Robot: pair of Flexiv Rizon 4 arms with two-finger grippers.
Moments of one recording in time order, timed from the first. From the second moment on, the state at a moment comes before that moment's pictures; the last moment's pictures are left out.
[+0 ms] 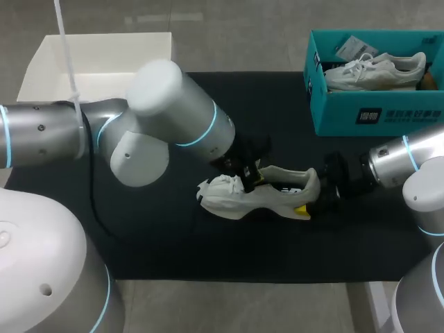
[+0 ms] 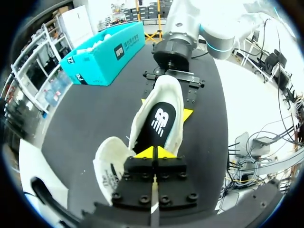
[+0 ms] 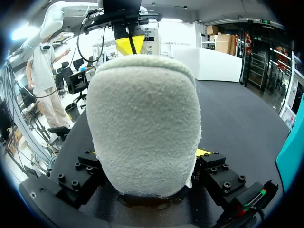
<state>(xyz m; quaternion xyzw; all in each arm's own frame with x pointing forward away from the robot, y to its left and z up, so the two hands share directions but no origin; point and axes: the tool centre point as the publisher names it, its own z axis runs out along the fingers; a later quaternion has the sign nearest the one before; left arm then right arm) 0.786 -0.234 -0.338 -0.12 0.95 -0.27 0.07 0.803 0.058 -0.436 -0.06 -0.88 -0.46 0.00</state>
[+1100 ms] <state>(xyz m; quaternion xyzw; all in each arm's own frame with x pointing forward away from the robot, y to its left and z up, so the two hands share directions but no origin) 0.790 -0.265 -0.408 0.09 0.99 -0.04 0.02 0.803 0.058 -0.436 -0.06 -0.88 -0.46 0.00</state>
